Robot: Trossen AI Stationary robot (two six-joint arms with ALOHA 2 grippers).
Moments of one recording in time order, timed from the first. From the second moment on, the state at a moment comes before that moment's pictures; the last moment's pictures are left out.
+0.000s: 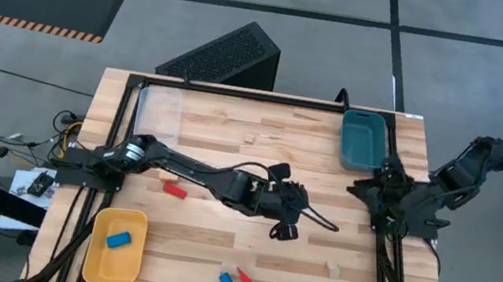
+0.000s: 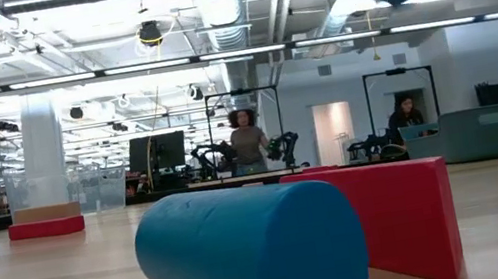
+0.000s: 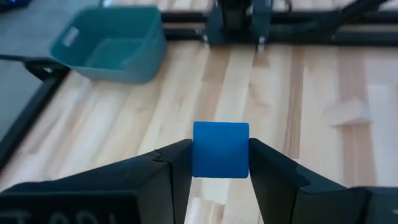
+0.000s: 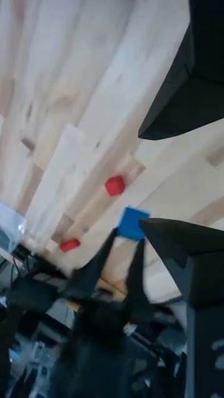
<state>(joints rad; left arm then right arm) -0.22 2.23 2.17 -0.70 -0.48 -0.21 0.67 0.67 0.95 -1.08 0.69 1.39</state>
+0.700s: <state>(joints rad) -0.32 1.96 2.17 -0.65 -0.51 -0.04 0.63 0.71 0.77 -0.07 0.57 1.04</state>
